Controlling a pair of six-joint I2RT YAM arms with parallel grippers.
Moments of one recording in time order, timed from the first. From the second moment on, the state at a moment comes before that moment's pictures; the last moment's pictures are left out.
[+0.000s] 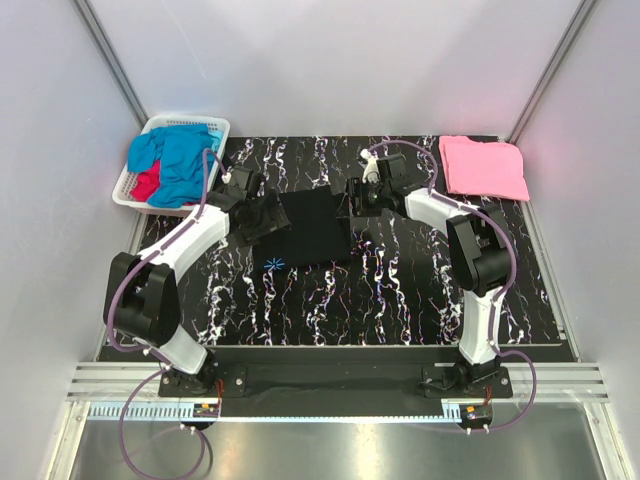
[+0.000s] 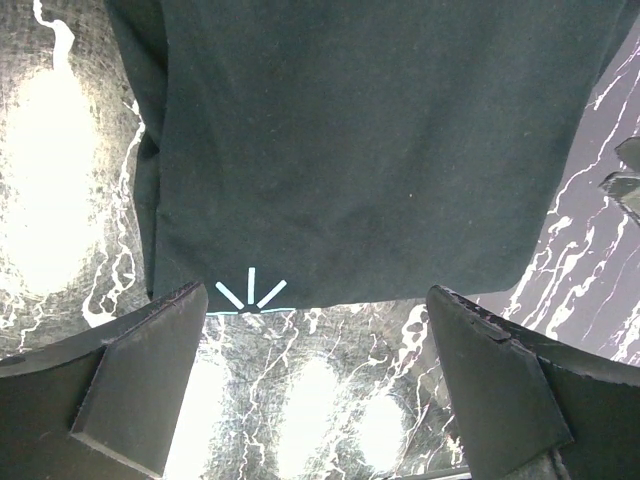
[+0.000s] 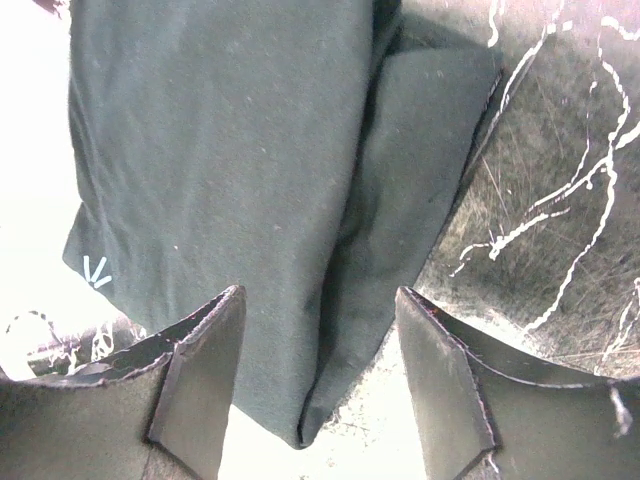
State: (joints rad) left arm -0.33 1.58 1.18 -0.61 0.03 -0.71; right arm 0.38 2.03 1.40 -0.13 -0.47 0.30
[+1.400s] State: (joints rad) left arm -0.31 1.55 1.17 -0.60 0.06 -0.71; right arm 0.38 2.22 1.53 -0.26 -0.57 0.23
